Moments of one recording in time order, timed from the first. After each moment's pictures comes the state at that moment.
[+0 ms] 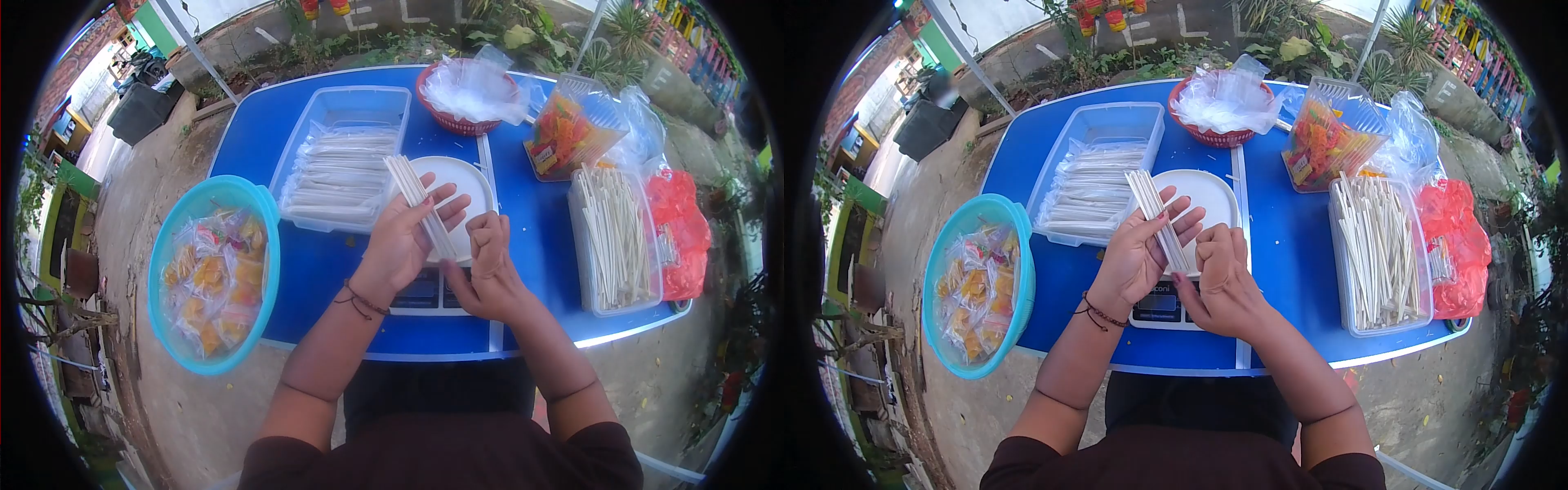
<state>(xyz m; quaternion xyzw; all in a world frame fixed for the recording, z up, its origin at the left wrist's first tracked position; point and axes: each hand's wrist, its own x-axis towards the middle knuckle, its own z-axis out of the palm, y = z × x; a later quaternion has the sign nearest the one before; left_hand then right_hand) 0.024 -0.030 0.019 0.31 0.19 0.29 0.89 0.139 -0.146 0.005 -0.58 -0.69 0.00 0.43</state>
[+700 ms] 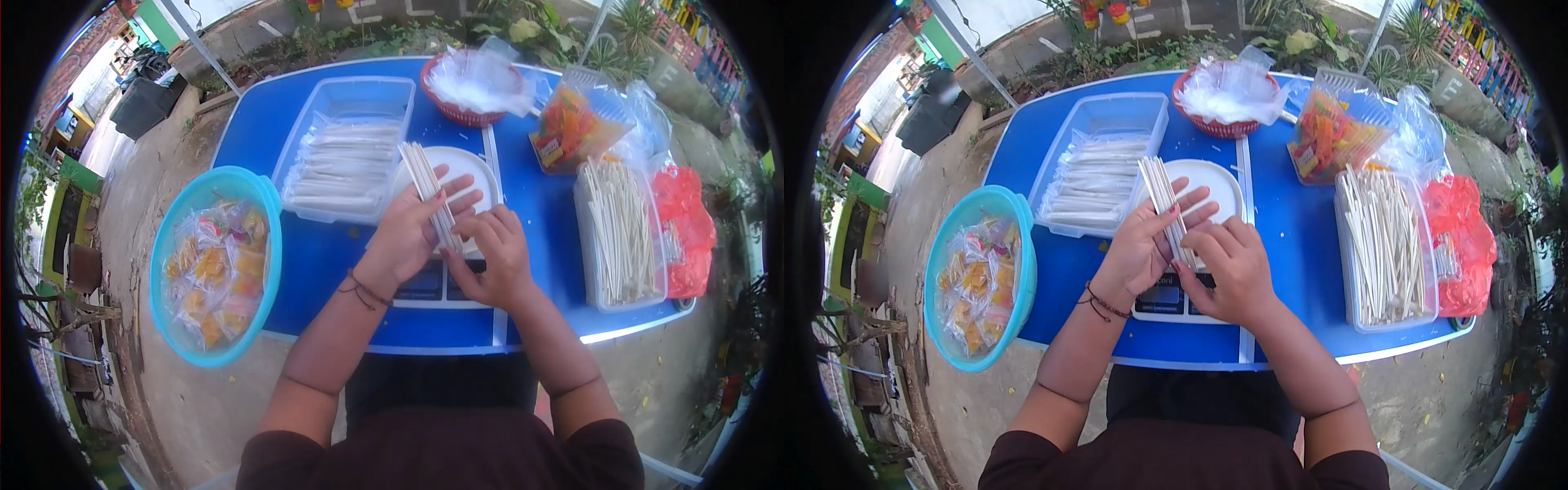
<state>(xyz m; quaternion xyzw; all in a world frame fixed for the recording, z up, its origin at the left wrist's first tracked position) 0.026 -0.027 0.013 0.34 0.15 0.25 0.89 0.143 -0.135 0.014 -0.56 -0.69 -0.12 0.44</state>
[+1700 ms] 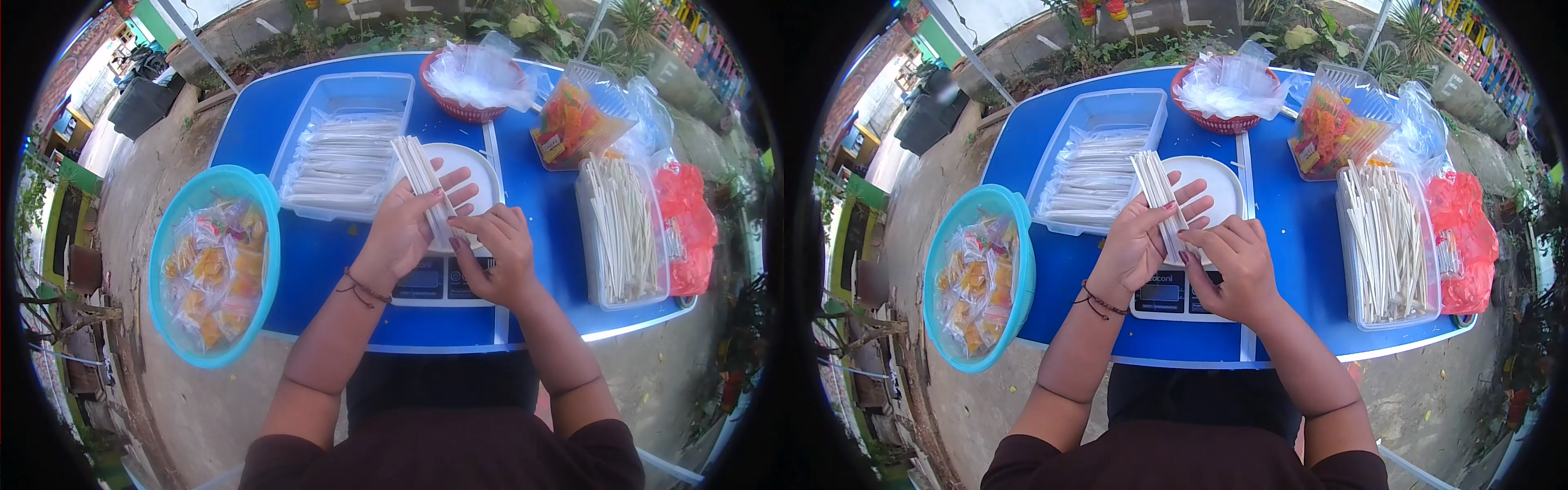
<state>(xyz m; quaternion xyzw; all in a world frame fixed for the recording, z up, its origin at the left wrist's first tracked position) 0.025 -0.024 0.015 0.34 0.16 0.28 0.89 0.144 -0.140 0.012 -0.58 -0.68 -0.10 0.45</state>
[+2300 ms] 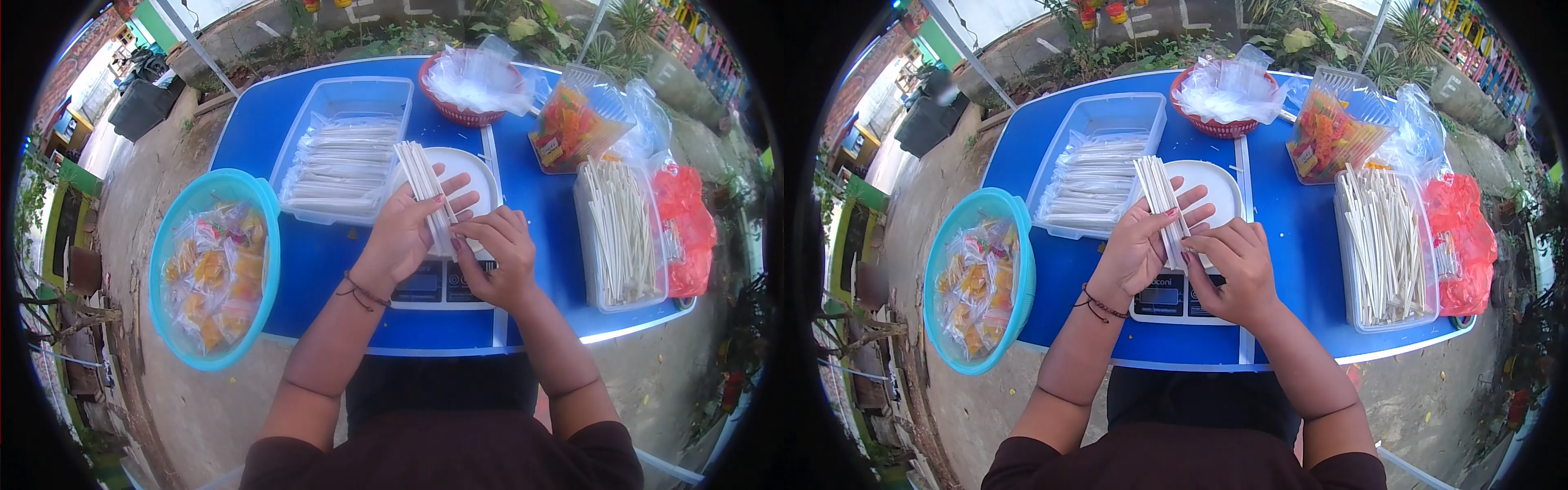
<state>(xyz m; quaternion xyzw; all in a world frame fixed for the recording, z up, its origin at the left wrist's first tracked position) 0.025 -0.024 0.014 0.34 0.16 0.27 0.89 0.145 -0.139 0.010 -0.57 -0.67 -0.11 0.47</state>
